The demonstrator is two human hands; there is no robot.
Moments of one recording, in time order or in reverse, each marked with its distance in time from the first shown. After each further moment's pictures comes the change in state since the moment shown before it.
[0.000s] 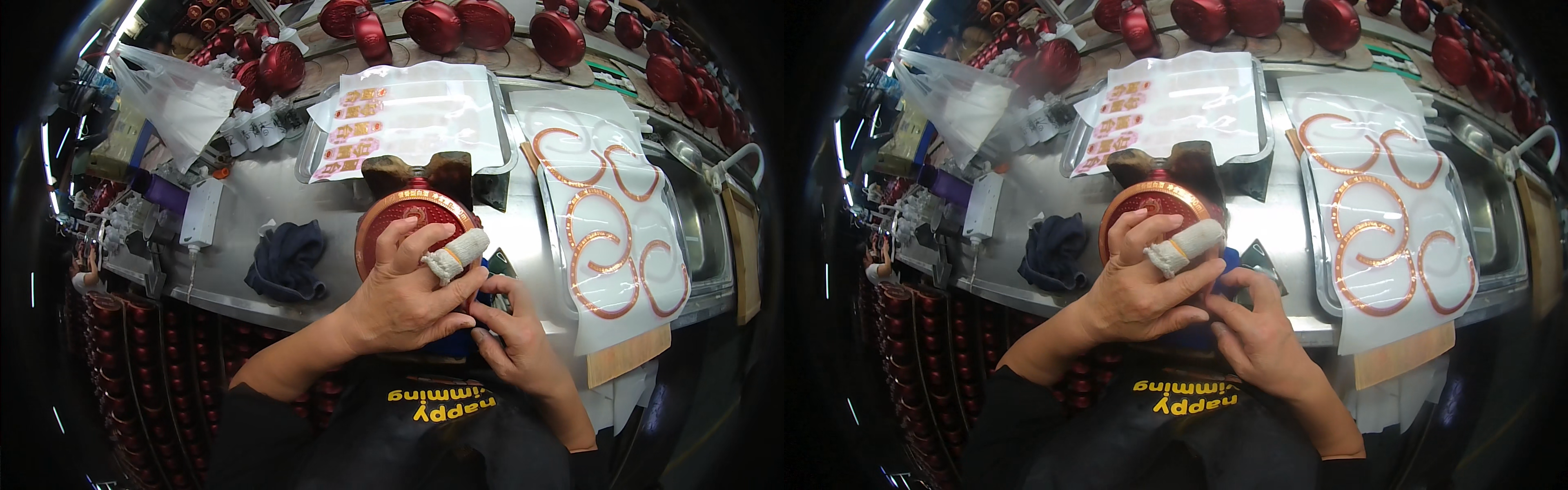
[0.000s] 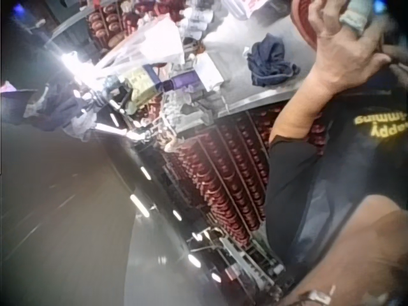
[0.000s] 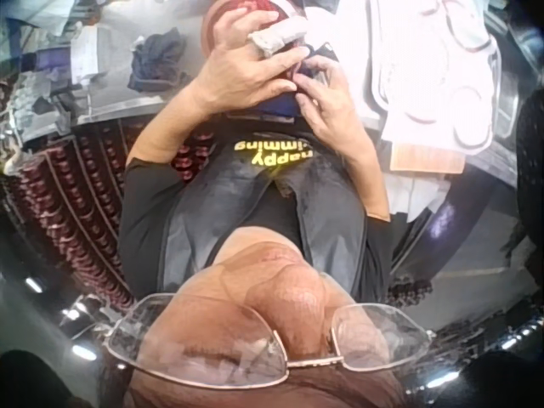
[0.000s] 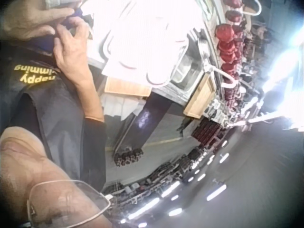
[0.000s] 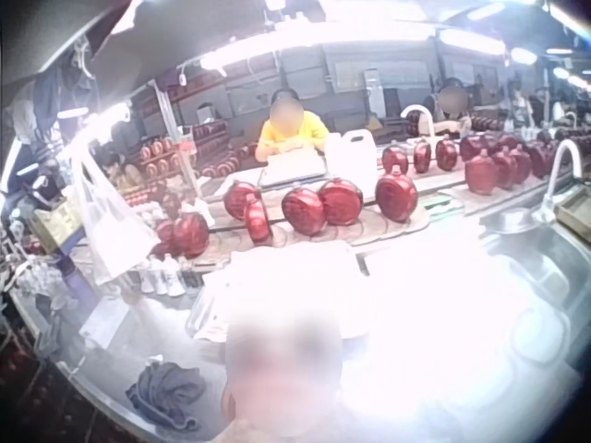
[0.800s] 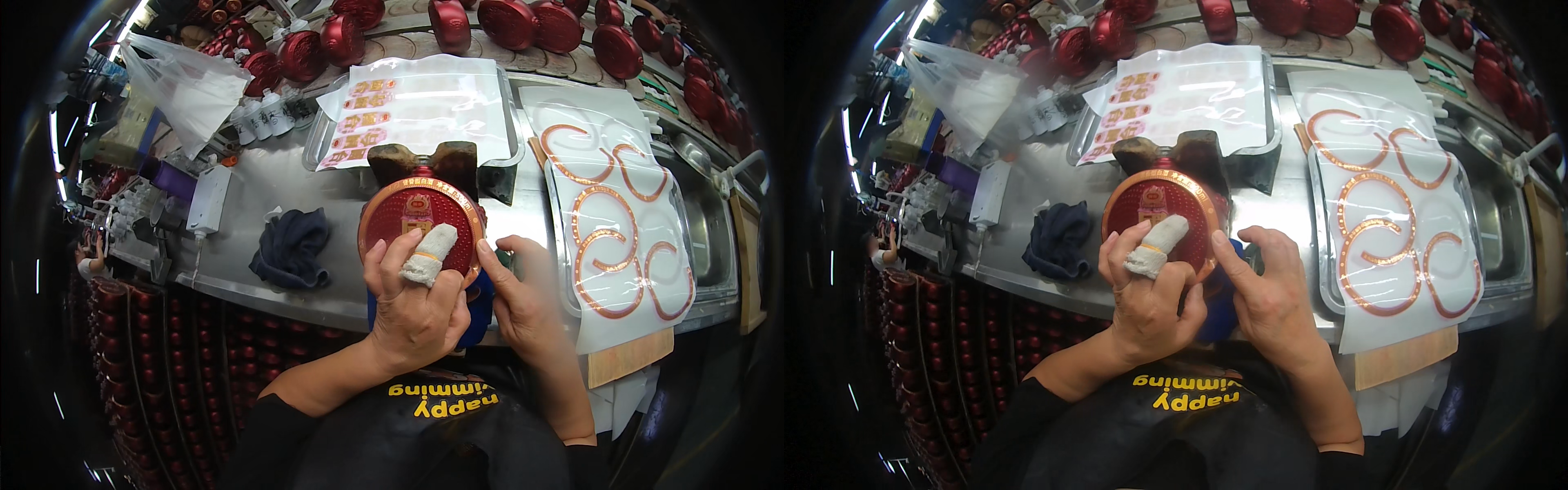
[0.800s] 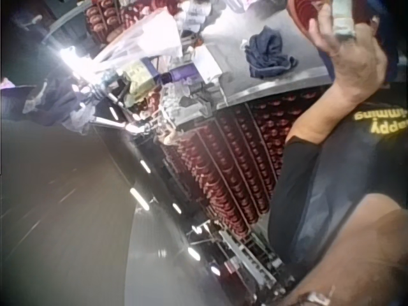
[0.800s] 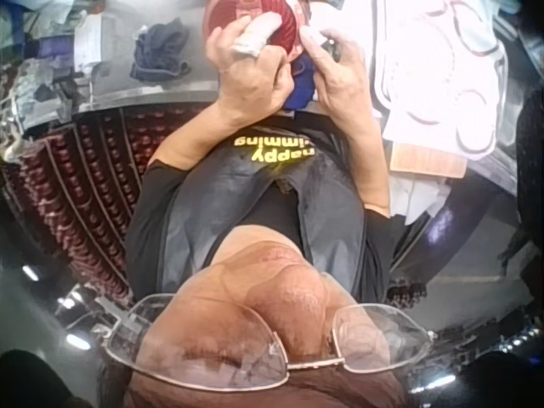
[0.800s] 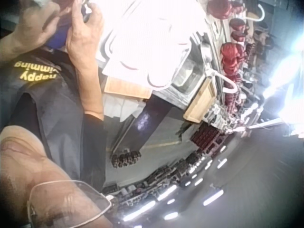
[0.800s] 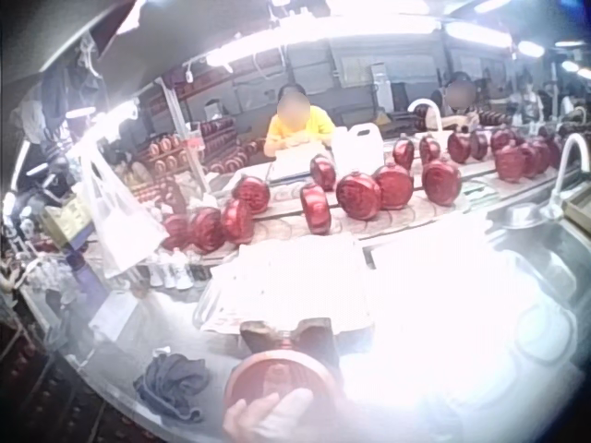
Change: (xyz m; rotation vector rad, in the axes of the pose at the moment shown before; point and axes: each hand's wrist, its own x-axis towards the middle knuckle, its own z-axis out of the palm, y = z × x) left_hand -0.011 0.050 0.034 0.191 0.255 -0.381; right_hand 0.027 0.013 -0.006 -0.312 0.160 -0.156
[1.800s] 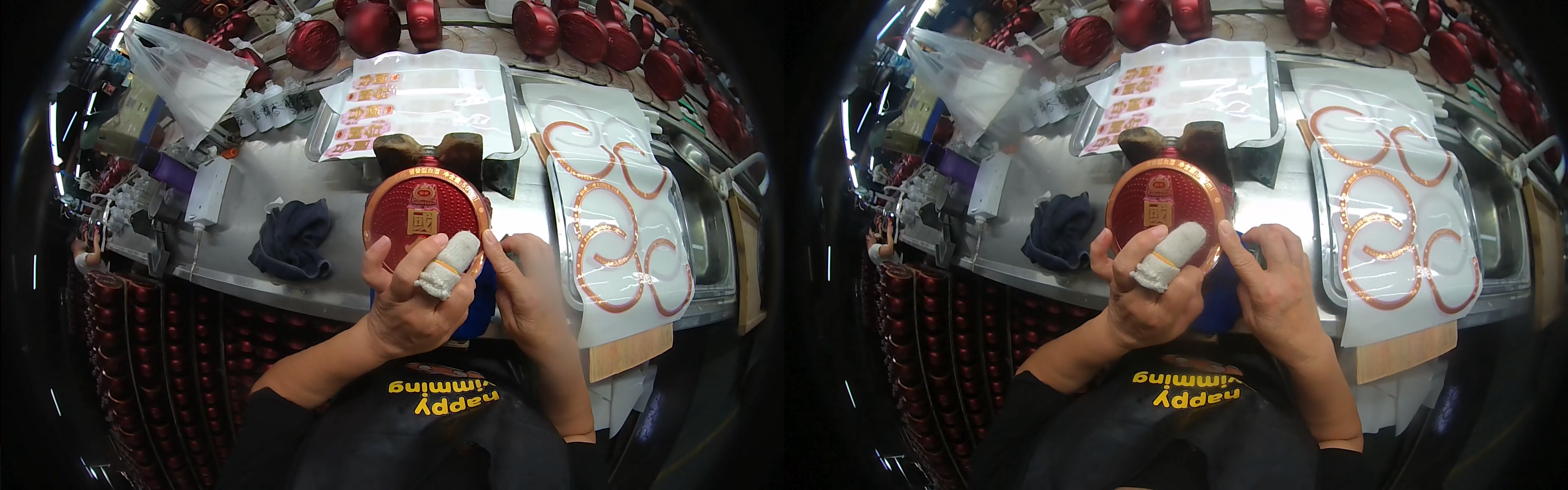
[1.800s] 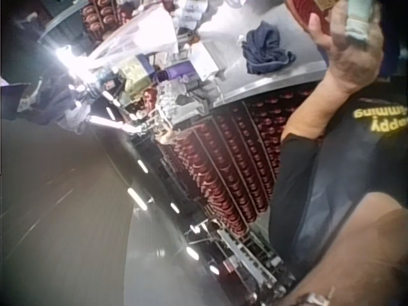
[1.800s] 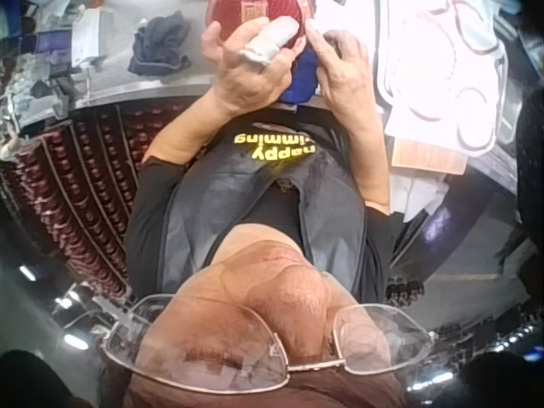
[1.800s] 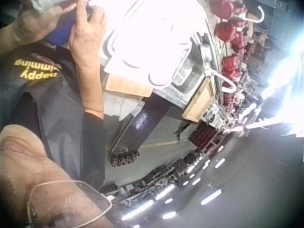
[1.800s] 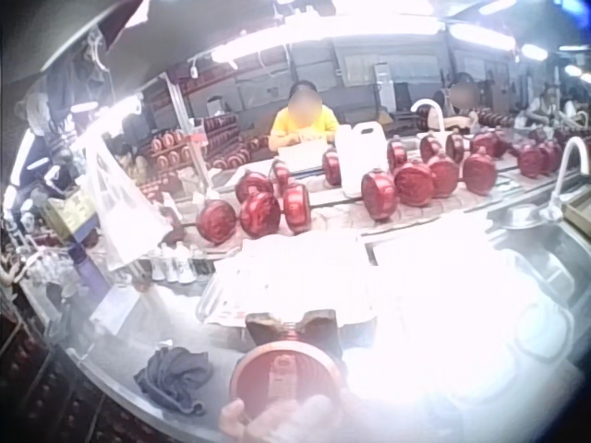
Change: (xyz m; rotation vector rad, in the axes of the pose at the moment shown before) left_hand -0.008 -0.013 0.005 0.118 0.196 0.208; right_hand -0.003 0.000 0.001 -0.061 -0.057 0.009
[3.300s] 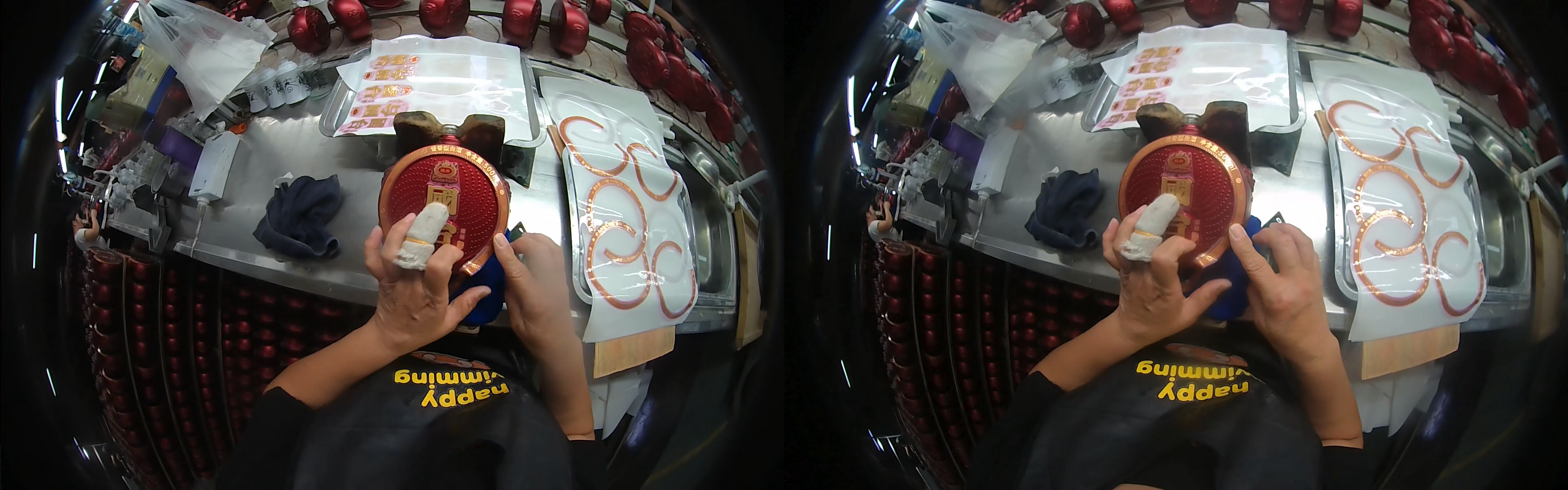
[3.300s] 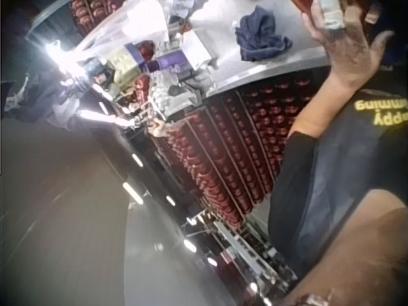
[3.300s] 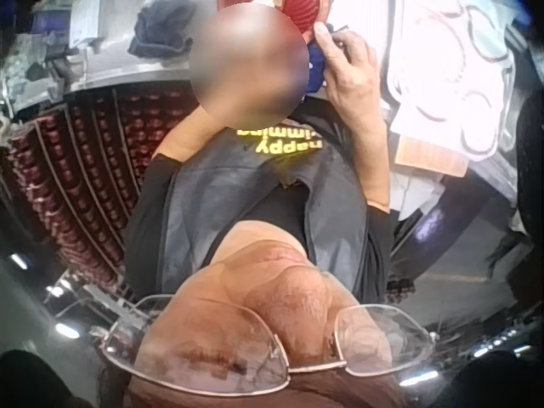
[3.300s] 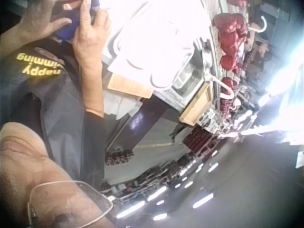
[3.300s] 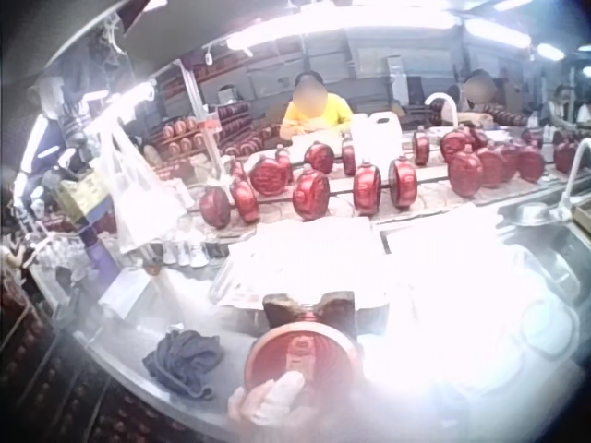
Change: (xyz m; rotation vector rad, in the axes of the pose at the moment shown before) left_hand -0.027 0.010 -0.007 -0.138 -0.171 -0.325; right_hand -0.014 -0.001 0.008 -0.014 0.008 -0.067
